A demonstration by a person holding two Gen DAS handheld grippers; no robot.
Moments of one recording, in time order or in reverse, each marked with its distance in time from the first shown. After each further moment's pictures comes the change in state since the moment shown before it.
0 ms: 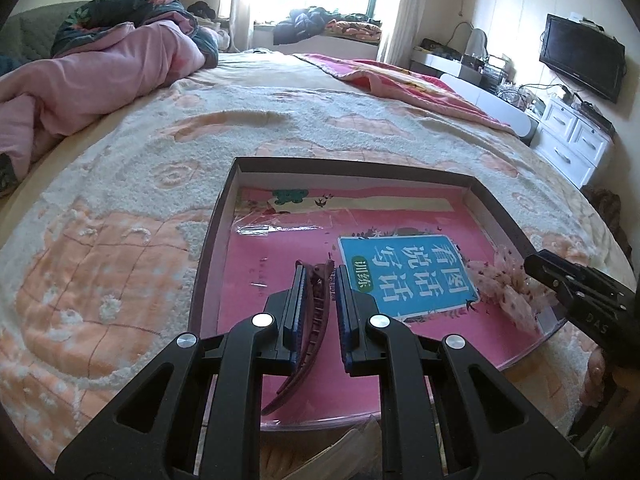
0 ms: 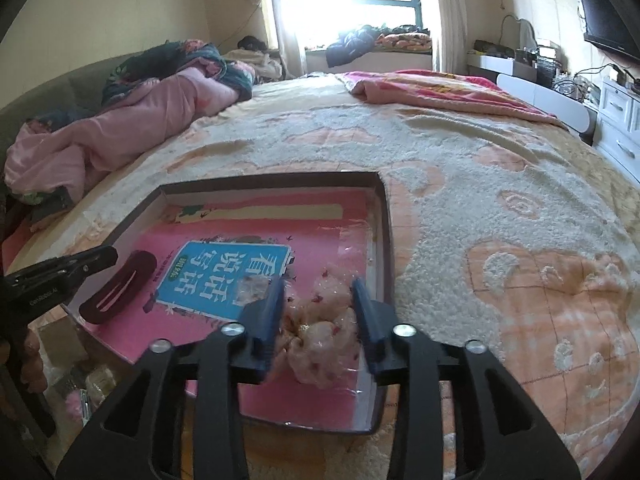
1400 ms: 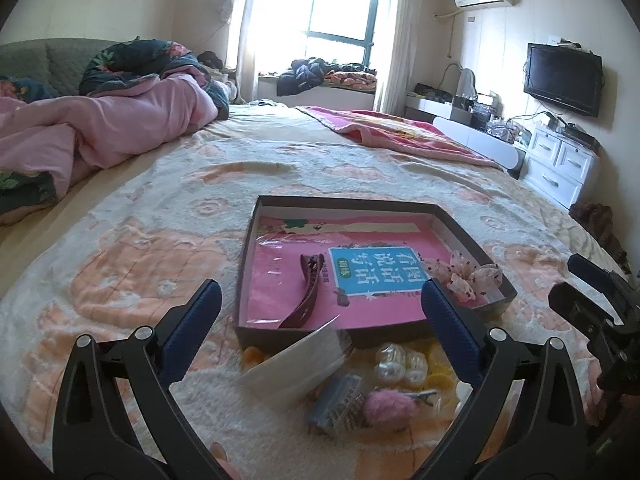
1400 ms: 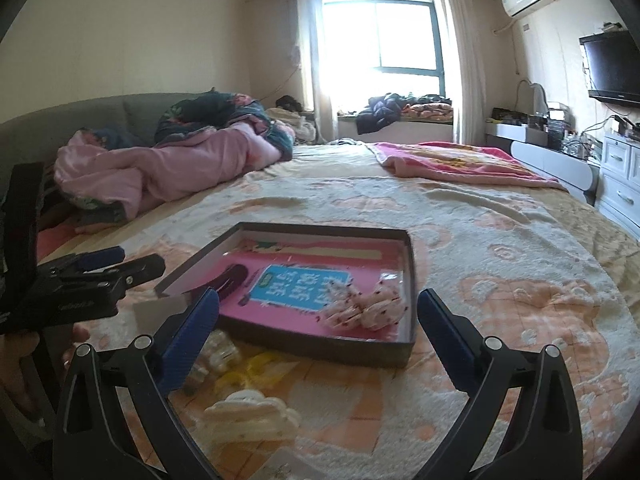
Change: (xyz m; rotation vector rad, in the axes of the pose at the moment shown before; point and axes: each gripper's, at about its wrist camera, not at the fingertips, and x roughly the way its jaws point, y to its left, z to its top) left arm -0.100 -0.009 -0.042 0.019 -0.196 0.025; right arm -0.121 0.053 -0.042 -0.104 -0.236 0.069
